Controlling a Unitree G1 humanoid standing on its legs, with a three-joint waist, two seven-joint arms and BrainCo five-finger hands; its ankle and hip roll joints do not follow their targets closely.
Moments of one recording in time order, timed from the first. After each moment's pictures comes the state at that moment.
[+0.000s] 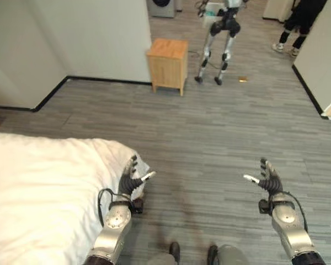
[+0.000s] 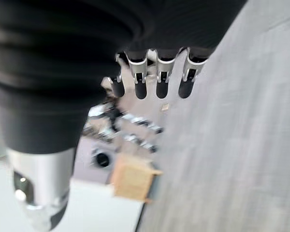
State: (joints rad) left arm 0.05 0.39 -0.14 0.14 -0.17 -0.13 0.28; right arm 0.02 -0.35 0.08 0.16 0.11 -0.10 -0.21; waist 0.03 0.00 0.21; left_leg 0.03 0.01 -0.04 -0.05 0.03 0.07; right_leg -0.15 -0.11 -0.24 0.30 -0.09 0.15
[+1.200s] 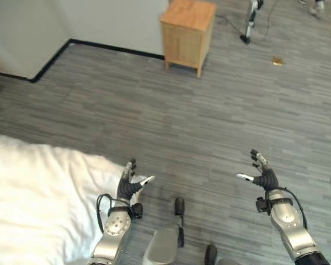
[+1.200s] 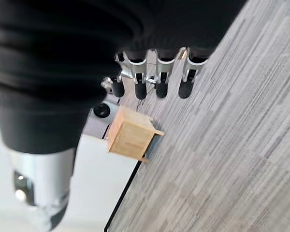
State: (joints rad) left arm 0.13 0.34 -0.11 0.15 -0.15 -0.15 0.23; right arm 0.04 -0.37 0.18 0.13 0.08 -0.14 -0.14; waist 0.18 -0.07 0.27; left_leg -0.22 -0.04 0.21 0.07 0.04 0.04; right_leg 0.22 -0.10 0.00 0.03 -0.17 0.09
